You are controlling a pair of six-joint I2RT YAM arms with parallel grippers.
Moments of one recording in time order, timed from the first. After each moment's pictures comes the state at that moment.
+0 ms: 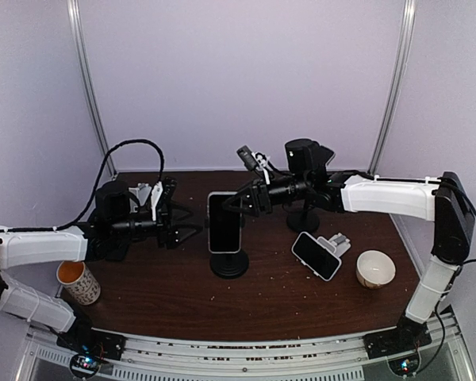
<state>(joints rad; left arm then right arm) -0.59 1.23 0.59 0.44 0.66 -0.02 0.75 1.74 1.30 0.12 -0.80 0.26</state>
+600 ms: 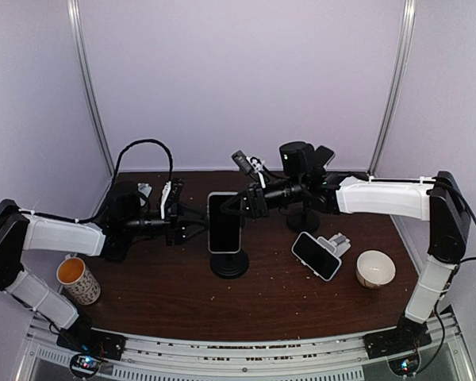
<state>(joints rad) -0.57 1.43 0.62 0.68 0.81 -0.12 0.77 1.77 1.33 0.12 -0.84 0.27</state>
